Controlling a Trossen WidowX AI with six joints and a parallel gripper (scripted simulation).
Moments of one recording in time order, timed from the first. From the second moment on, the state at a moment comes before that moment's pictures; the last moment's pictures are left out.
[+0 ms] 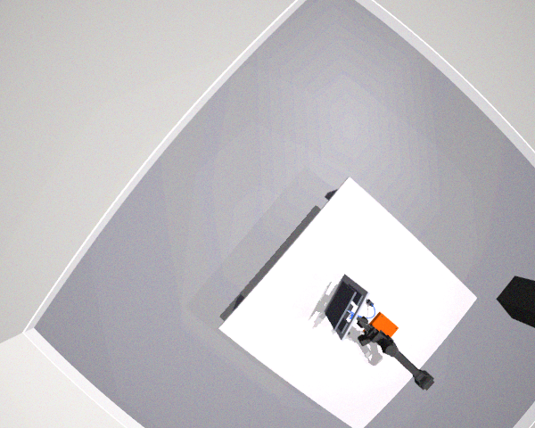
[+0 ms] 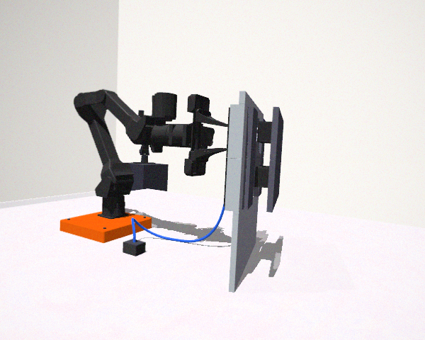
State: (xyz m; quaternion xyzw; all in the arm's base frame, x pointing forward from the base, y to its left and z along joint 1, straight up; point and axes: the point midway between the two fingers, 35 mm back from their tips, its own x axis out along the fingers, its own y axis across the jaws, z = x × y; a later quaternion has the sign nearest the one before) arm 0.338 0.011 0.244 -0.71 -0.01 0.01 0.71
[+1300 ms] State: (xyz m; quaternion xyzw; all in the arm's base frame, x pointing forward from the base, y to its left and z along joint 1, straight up) arm 0.394 0.026 0.247 -0.71 -0.02 0.01 0.71
